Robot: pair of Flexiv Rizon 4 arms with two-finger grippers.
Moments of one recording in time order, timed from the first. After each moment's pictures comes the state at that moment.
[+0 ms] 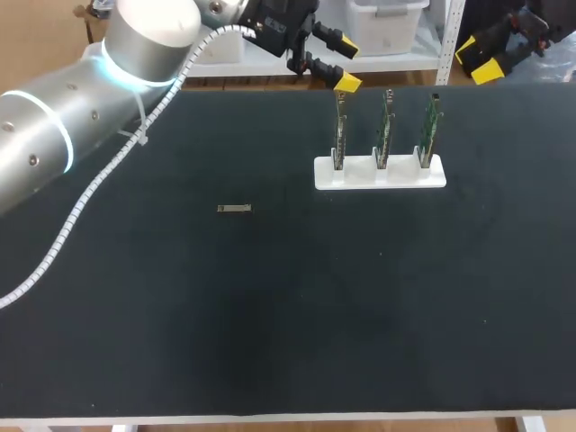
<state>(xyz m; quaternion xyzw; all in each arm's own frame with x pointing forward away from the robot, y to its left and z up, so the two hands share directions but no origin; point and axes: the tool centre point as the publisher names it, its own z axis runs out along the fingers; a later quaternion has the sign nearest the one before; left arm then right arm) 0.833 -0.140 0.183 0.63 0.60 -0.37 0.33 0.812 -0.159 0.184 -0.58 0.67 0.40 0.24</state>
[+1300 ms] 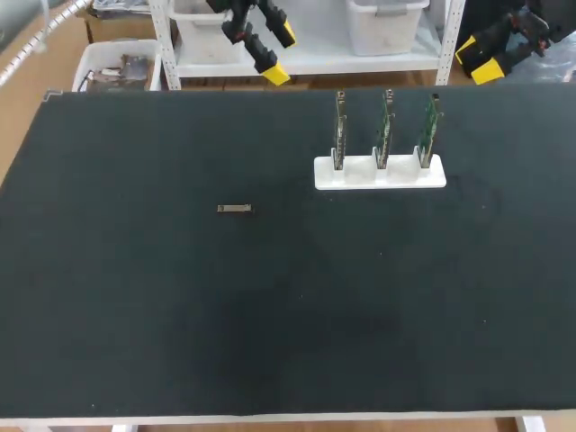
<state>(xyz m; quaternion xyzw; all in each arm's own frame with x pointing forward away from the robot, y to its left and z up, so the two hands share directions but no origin) 0.786 -0.026 0.221 0.72 0.64 -0.20 0.17 0.812 -0.159 0.184 -0.58 0.67 0.40 0.24</state>
